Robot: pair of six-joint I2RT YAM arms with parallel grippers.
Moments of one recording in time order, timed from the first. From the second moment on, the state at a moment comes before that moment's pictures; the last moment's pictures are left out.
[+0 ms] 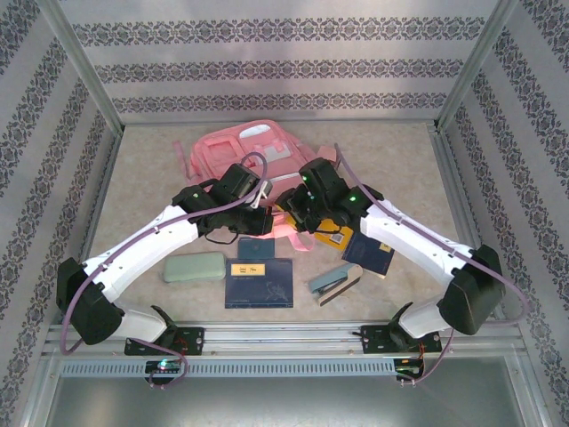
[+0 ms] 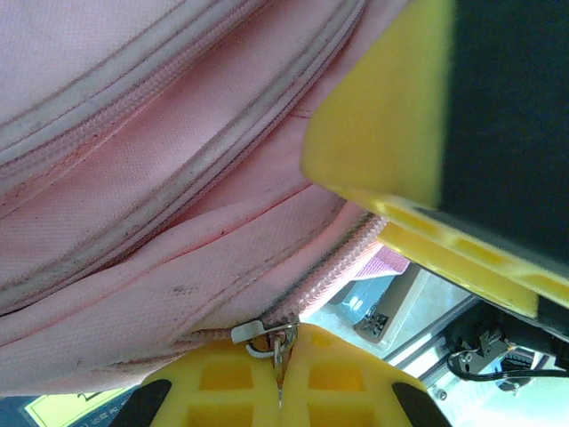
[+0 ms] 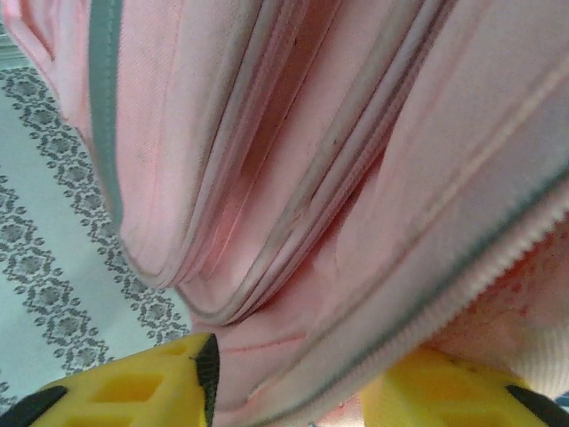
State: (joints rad) left arm -0.69 1.39 1.28 -0.86 0.22 -0.53; right arm 0.72 1.46 1.23 -0.60 -0.25 1.49
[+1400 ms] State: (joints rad) left arm -0.53 1.26 1.10 -0.76 0.23 -0.49; right arm 0.62 1.44 1.23 -0.59 -0.26 1.38
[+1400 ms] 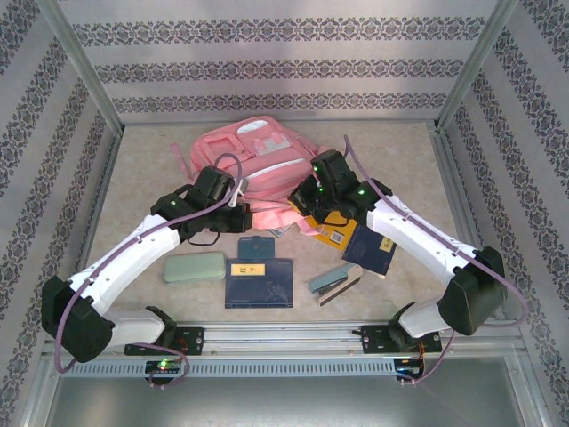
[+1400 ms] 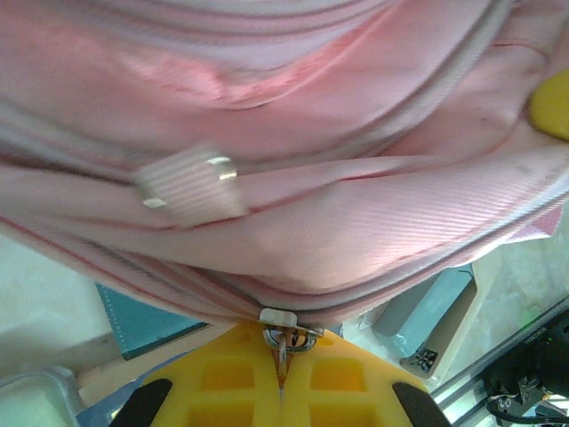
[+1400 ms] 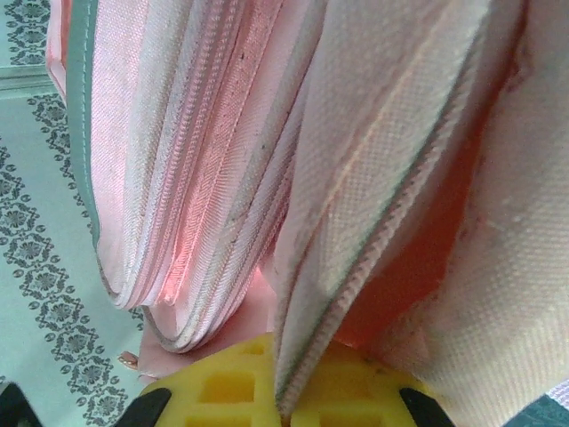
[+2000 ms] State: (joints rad) left arm -0.40 1.26 1.05 -0.74 0.30 -0.49; right arm 0.53 1.44 1.23 -0.62 -0.36 1.19
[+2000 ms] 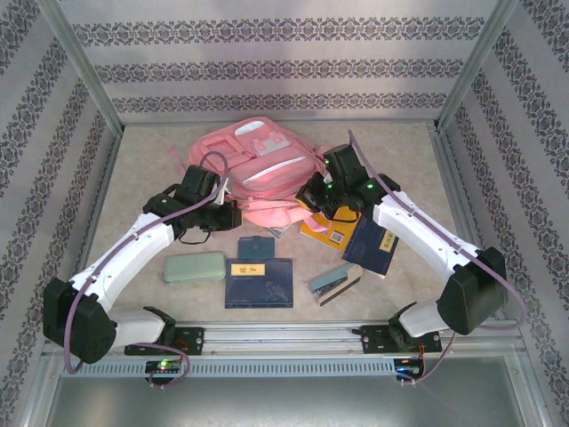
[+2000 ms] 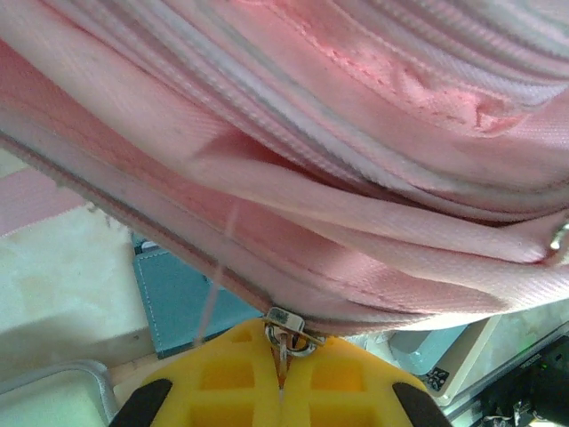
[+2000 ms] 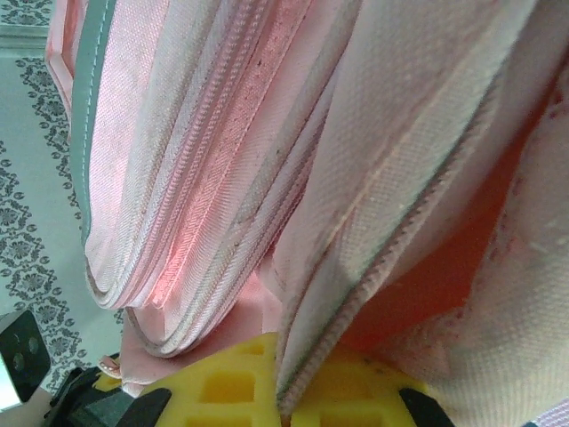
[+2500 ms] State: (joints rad) left arm -0.25 1.35 1.02 -0.73 0.33 -0.50; right arm 0.50 1.44 1.24 -0.66 -0.41 1.06
